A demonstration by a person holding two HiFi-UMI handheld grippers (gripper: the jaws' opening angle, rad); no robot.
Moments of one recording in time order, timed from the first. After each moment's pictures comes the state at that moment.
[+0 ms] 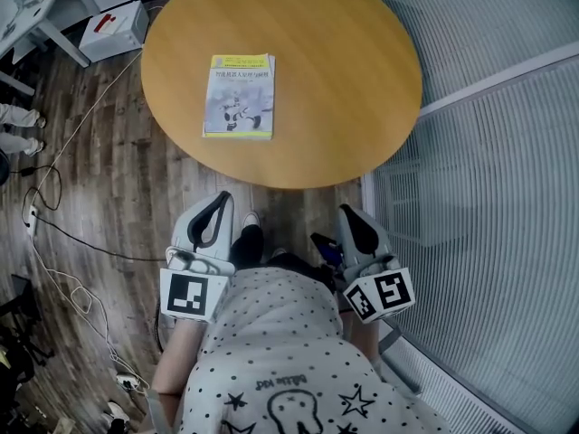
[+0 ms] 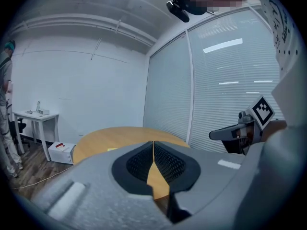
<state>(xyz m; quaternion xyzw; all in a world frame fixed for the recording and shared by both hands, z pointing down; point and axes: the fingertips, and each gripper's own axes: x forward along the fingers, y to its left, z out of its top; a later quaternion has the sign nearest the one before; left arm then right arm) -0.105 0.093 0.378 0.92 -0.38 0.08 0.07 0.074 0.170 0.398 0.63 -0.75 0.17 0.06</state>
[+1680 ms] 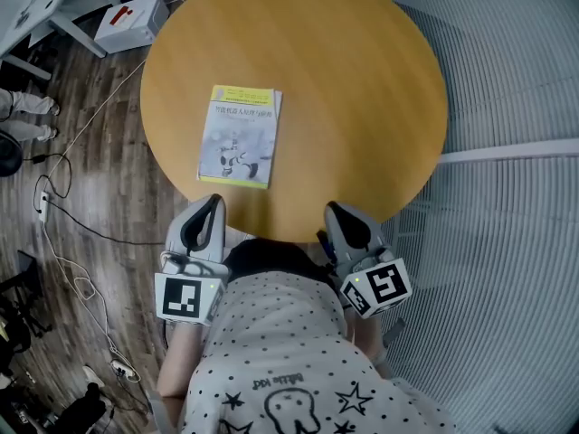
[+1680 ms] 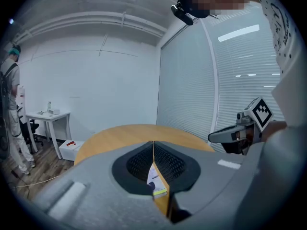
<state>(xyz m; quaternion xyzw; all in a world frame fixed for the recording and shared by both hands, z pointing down) -0.052 -0.036 0.379 0.88 -0.46 0.12 0.09 0.129 0.013 0.412 0.53 -0.82 0.19 0.09</state>
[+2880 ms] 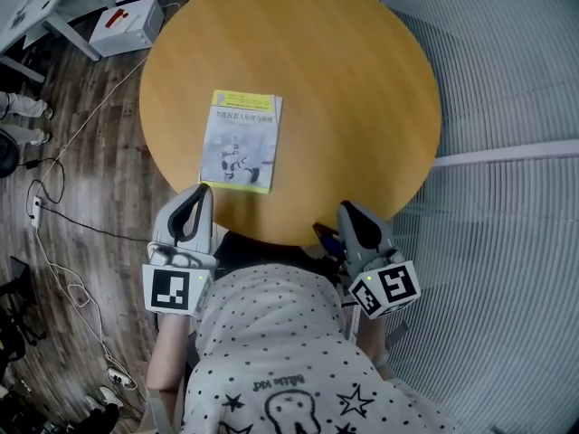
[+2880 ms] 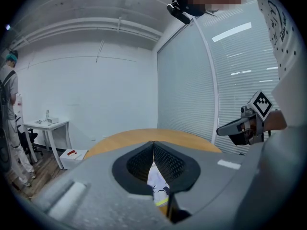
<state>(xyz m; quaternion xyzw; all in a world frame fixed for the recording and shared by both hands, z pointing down) -0.079 -0.062 0.365 0.89 -0.45 0.11 0.05 0.139 0.008 0.396 0.57 -0.79 0.19 0.09</state>
